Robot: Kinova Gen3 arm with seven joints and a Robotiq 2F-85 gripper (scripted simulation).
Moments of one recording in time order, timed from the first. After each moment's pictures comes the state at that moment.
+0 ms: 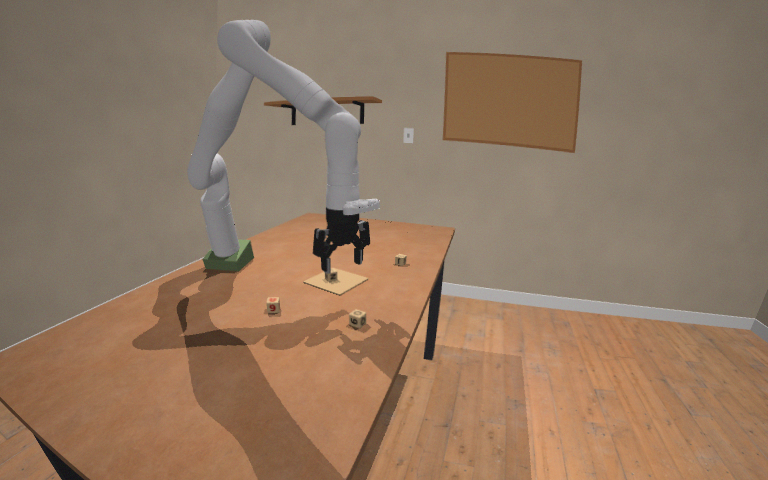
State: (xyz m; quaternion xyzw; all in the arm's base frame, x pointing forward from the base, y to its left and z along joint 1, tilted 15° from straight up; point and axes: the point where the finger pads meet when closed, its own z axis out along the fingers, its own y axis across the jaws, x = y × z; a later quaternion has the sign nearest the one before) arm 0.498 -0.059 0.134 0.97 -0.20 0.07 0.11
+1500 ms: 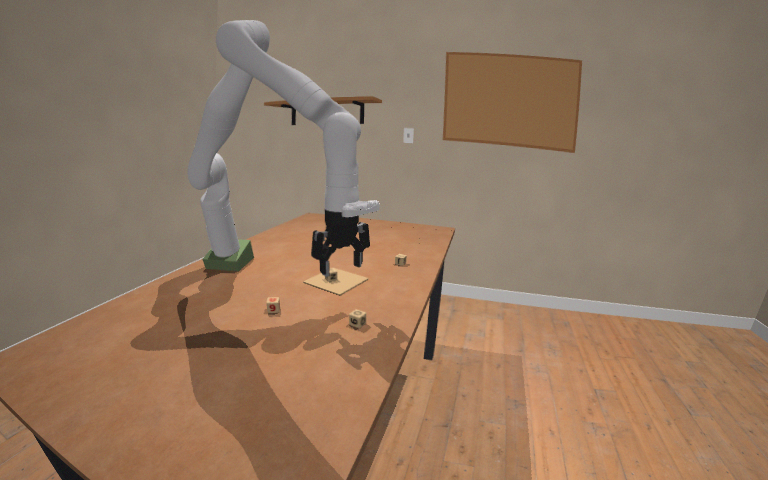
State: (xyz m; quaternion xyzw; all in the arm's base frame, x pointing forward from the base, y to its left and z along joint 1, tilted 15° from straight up) arm 0.503 -0.073 0.137 0.97 -0.21 0.07 0.11
